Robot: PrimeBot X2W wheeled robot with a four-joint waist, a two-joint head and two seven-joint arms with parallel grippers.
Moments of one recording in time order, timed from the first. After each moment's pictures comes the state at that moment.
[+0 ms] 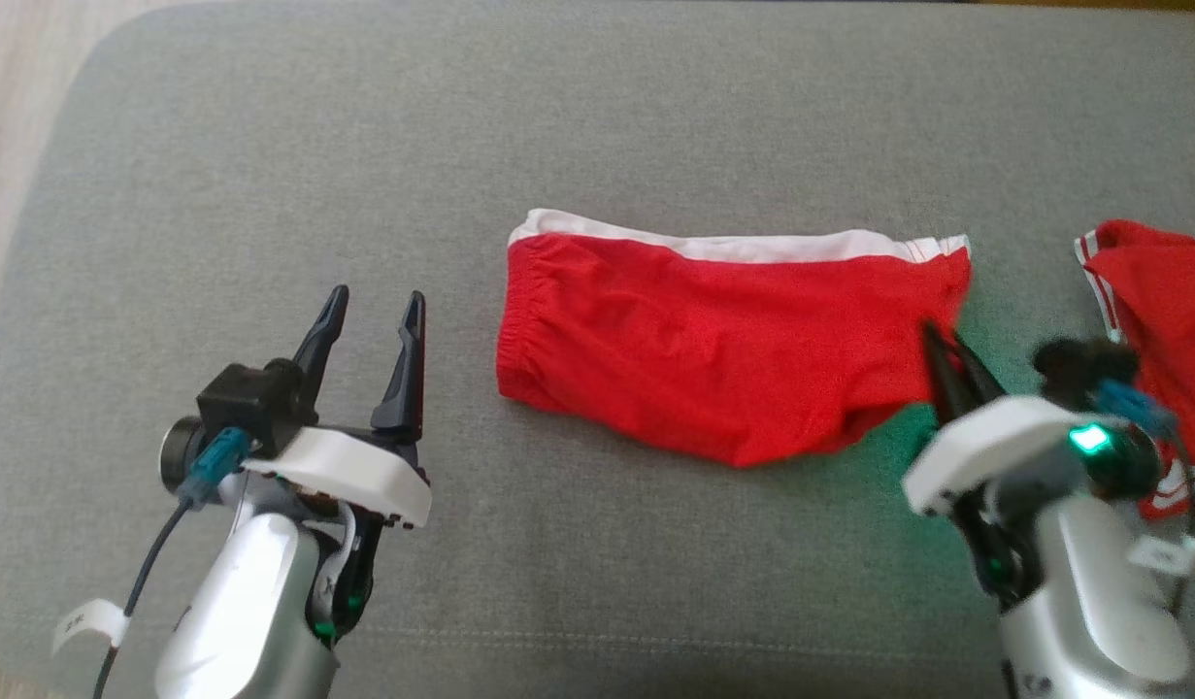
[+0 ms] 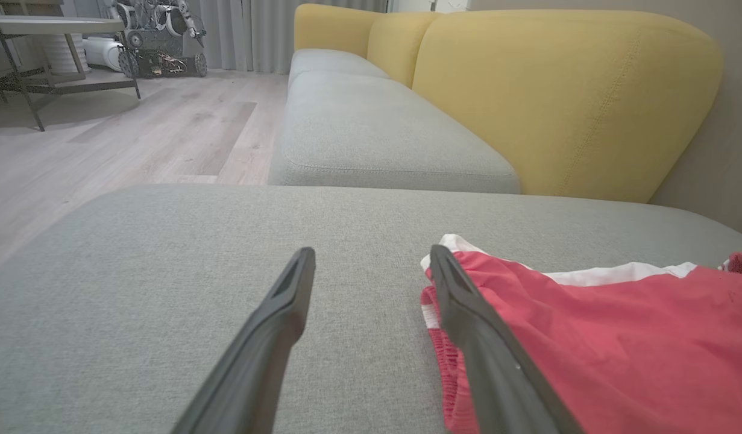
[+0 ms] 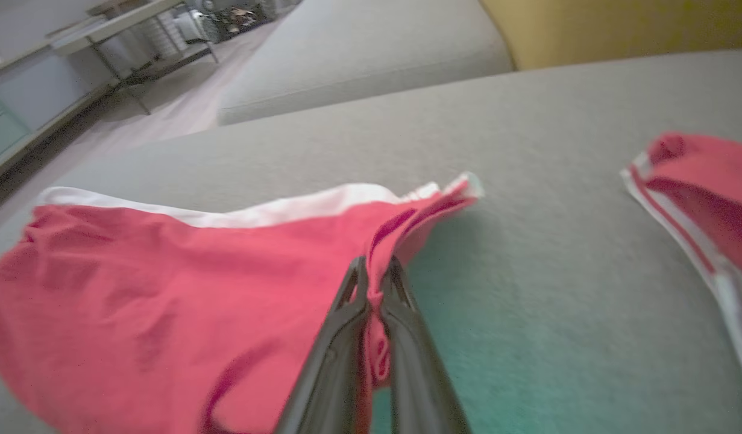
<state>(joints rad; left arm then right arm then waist) -0.27 0.16 -0.34 0.28 -0.33 0.05 -0.23 -0.25 -0.05 0.00 0.35 0.23 0.13 0.13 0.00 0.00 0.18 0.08</state>
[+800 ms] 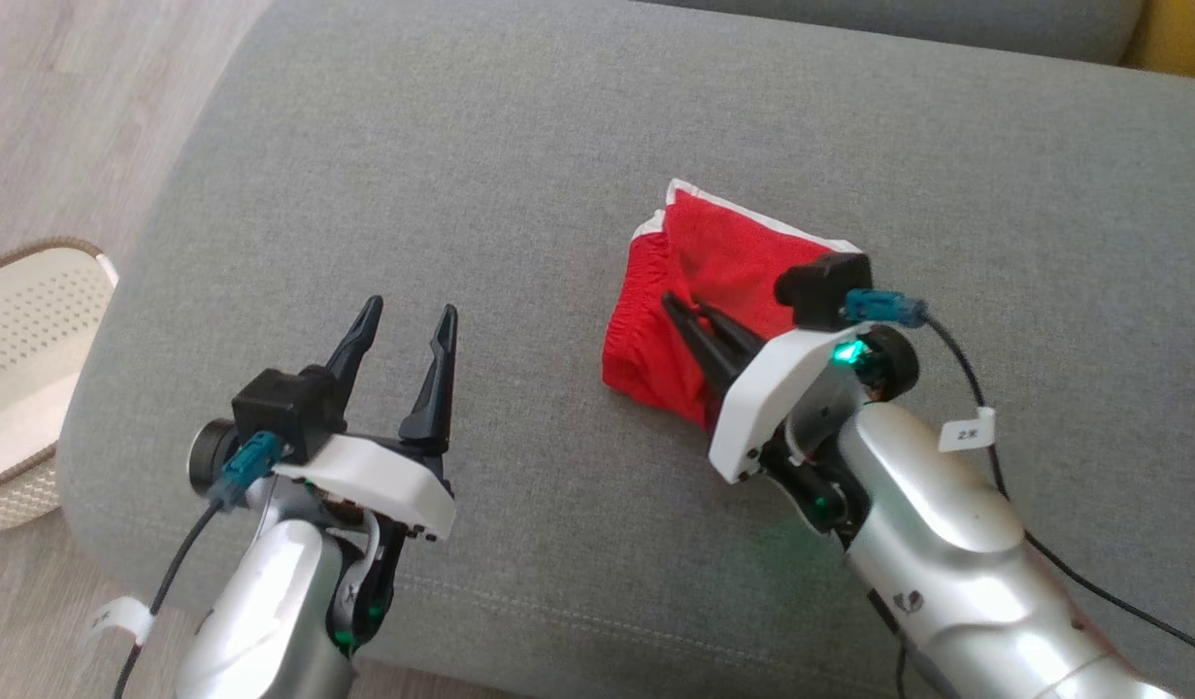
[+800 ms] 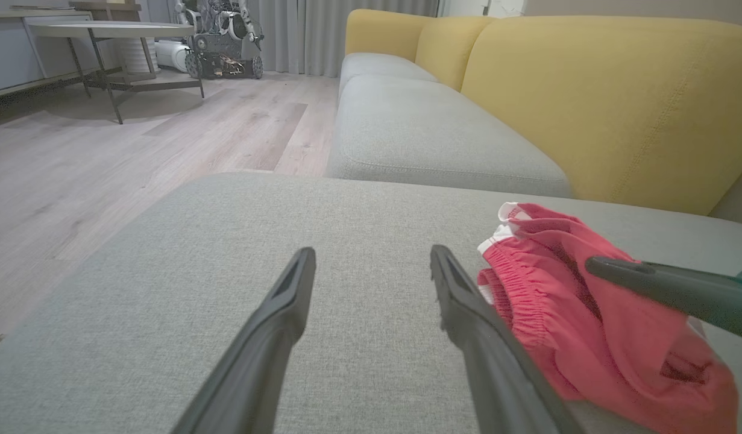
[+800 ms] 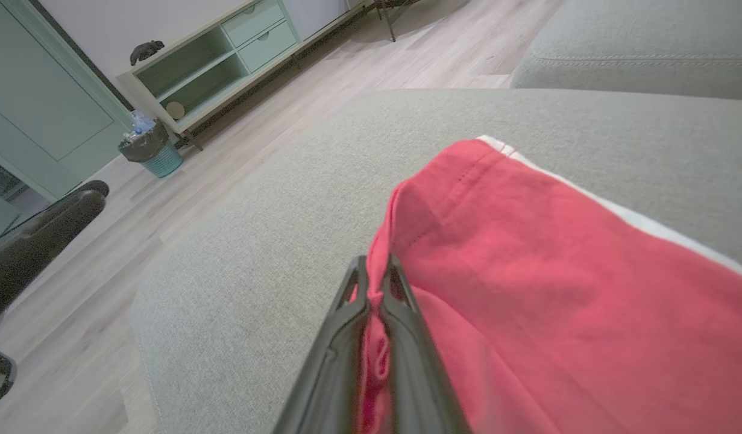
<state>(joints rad) -0.27 0.15 -0.39 0.27 -0.34 0.04 -0.21 -0.57 -0.06 0.59 0.60 0.56 0.13 0.12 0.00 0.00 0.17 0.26</state>
